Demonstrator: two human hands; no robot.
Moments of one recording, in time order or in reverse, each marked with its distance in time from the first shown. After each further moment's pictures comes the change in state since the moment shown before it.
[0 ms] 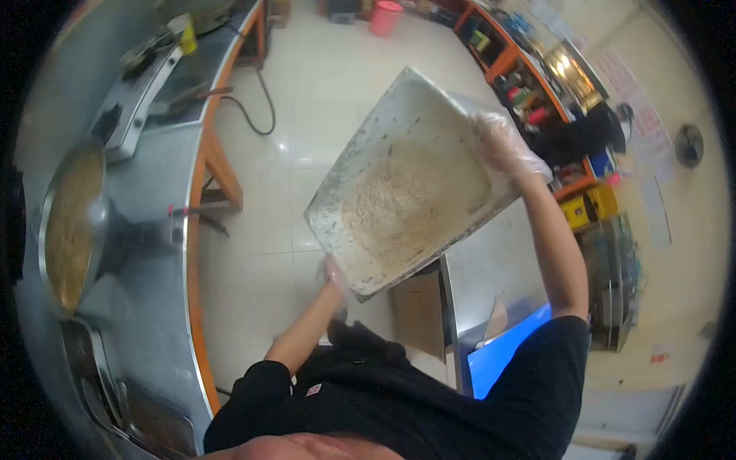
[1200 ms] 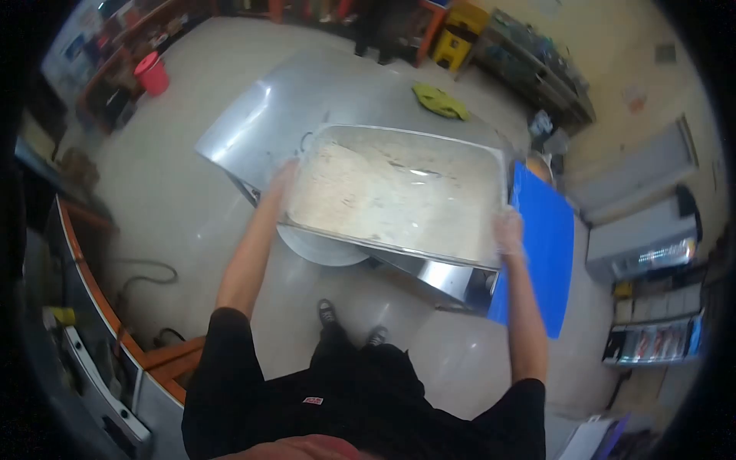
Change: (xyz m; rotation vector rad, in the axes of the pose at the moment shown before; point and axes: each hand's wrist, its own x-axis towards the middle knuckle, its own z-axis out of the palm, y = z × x) left_hand 0.545 -0.038 0.304 1.573 -0.222 -0.150; right_hand -0.357 0.247 0.225 0.170 0.374 1.538
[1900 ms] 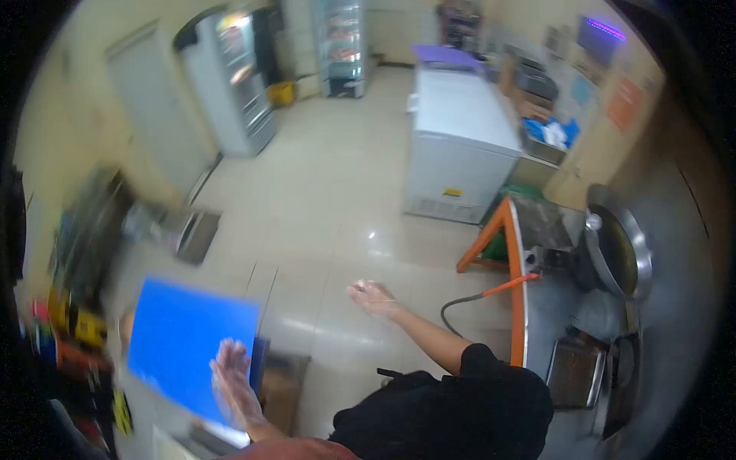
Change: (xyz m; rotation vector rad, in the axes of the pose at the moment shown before) left_hand -0.603 -0.024 0.620 0.050 -1.200 0.056; right_hand -0.623 0.347 -0.256 0.429 0.492 1.111
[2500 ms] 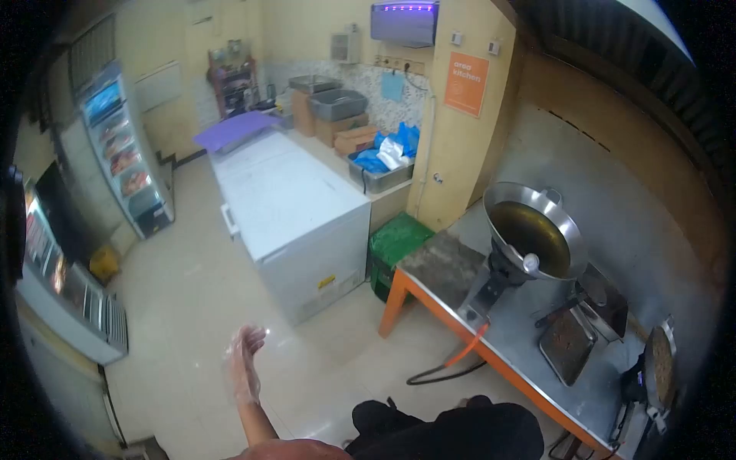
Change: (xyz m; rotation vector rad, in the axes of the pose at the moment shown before) left_hand 0.348 -0.128 0.636 -0.044 -1.138 -0.119; right_hand -0.109 0.387 -0.062 0.152 0.054 1.359
